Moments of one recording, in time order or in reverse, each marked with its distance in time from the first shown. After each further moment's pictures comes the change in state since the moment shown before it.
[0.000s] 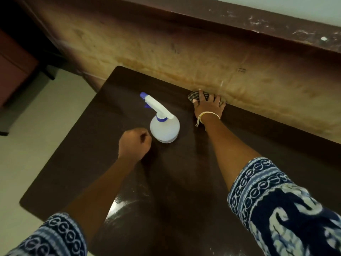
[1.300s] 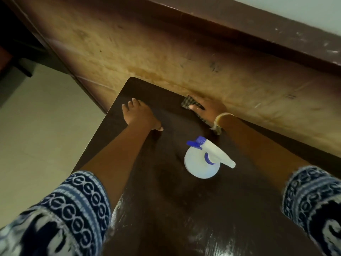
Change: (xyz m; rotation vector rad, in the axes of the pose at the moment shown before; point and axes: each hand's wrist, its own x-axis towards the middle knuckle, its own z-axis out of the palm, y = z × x) left_hand 0.206 -0.050 -0.038 0.619 -0.529 -0.298; right_hand 0.079 -0.087 -0.012 -0.017 -0.091 -0.437
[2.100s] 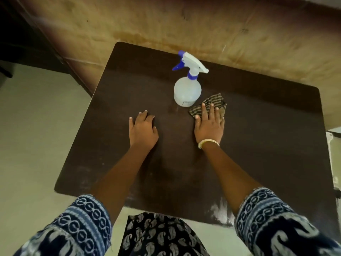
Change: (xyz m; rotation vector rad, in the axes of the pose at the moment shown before) left_hand -0.189 -0.060 0.173 -0.282 0.365 0.401; right_hand -0.273 -0.098 0.146 0.052 0.375 0.651
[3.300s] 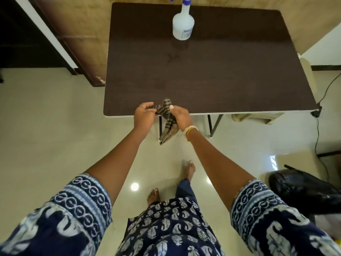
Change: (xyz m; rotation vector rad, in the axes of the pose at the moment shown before) left_hand -0.239 -0.127 -0.025 -1.015 -0.259 -0.301; right_hand -0.339 -0.123 0.025 1.246 -0.226 0.244
